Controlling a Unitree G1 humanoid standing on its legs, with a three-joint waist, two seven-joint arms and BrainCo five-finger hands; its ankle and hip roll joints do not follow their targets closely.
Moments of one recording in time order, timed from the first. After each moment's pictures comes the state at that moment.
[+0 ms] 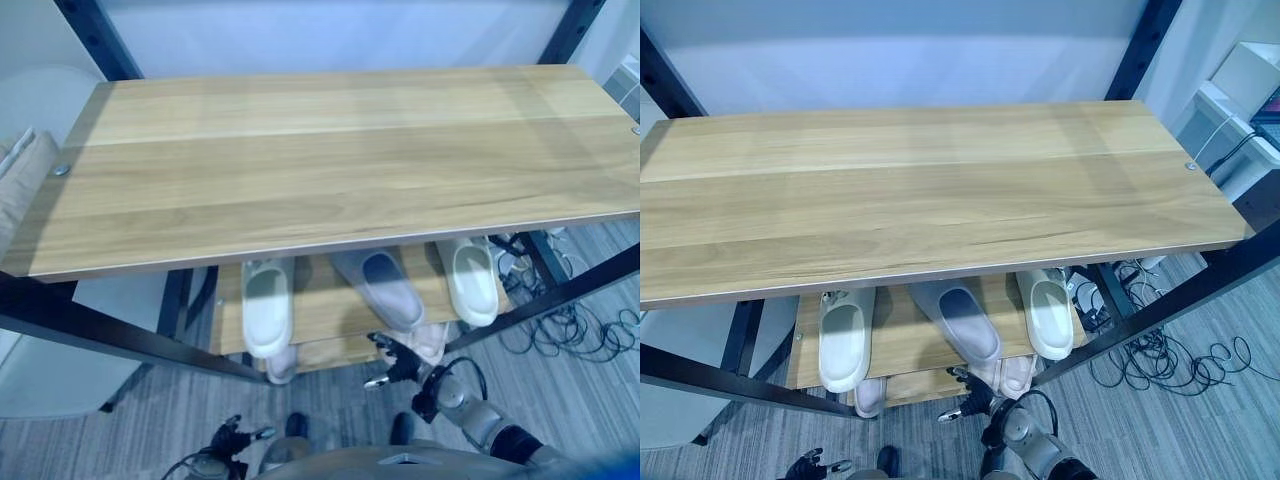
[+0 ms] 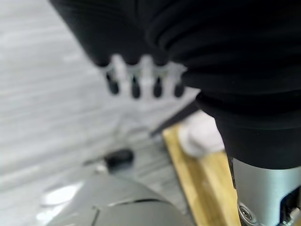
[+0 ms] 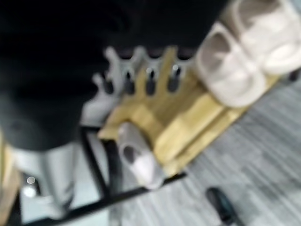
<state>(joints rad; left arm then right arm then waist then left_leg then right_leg) 0.05 0.26 -0.19 1.24 -0.10 -0.15 0.09 -0.09 -0.29 0.70 0.61 -0.06 -0.13 0.07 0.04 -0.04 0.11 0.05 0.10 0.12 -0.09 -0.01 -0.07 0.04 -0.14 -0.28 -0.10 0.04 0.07</state>
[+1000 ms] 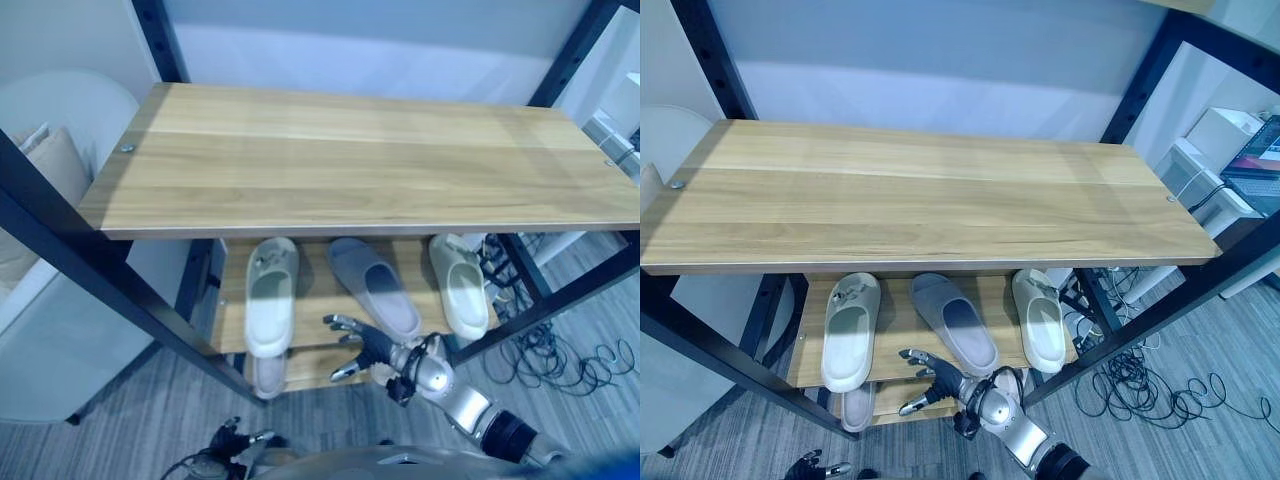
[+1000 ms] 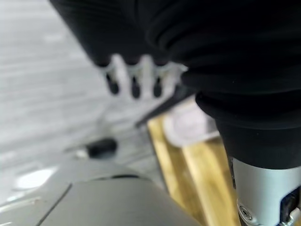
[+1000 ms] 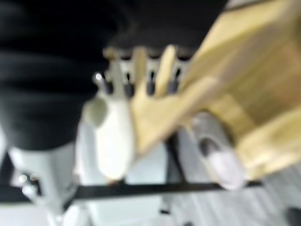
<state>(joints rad) 0.06 0.27 -0.19 1.24 -0.09 -0.14 0.09 -0.16 -0.32 0.77 0.29 0.06 -0.15 0.15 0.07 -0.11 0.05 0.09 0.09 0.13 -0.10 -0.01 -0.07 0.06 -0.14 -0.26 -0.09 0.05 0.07</state>
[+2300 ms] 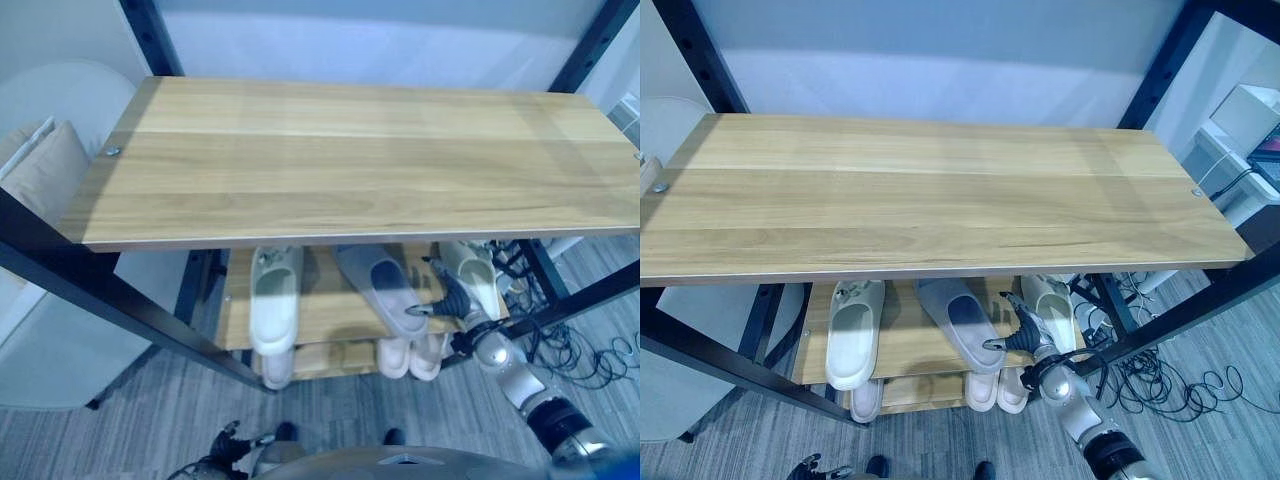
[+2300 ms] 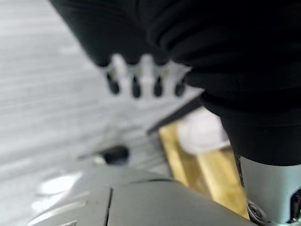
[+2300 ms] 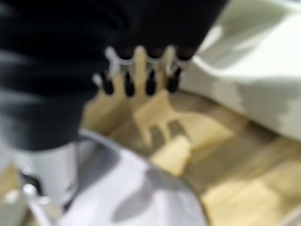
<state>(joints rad) 0.09 0.25 -0.19 1.24 -0.05 -0.17 0.13 -0.21 -0.41 0.44 0.57 -0.27 -0.16 -0.22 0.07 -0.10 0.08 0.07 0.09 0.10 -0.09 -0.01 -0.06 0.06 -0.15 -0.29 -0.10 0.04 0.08</state>
